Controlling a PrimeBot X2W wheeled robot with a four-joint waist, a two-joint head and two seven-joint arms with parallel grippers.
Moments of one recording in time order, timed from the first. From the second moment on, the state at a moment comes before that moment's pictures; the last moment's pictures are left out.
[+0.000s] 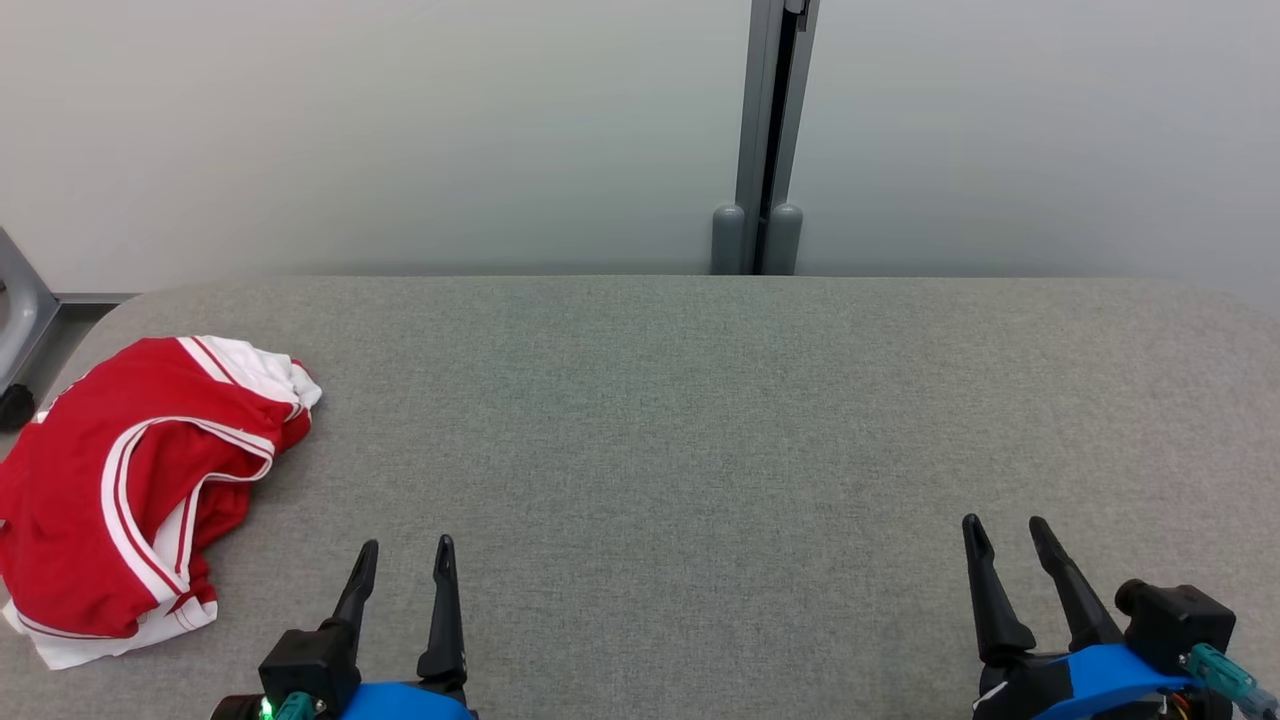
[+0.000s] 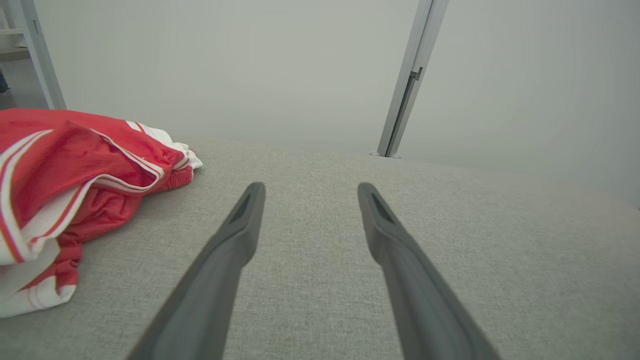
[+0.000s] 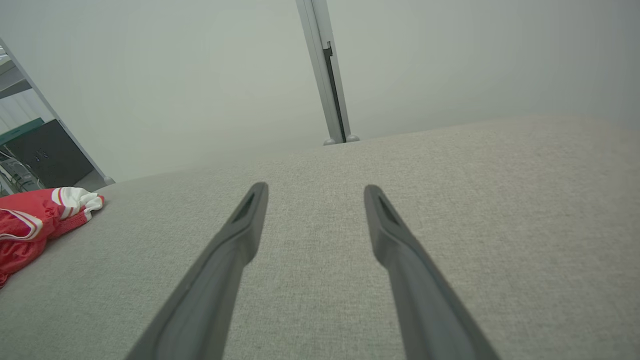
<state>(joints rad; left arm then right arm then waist) 0.01 0.15 -0.30 0.24 -0.37 0.11 -0.23 0.00 -0.05 -0.01 0.23 0.30 0.13 -0.16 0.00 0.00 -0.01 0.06</state>
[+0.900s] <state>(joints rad) 0.03 0.16 -0.27 0.21 -0.36 0.09 -0.26 -0.01 -0.05 -0.01 0.27 0.29 0.13 -0.20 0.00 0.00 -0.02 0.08</state>
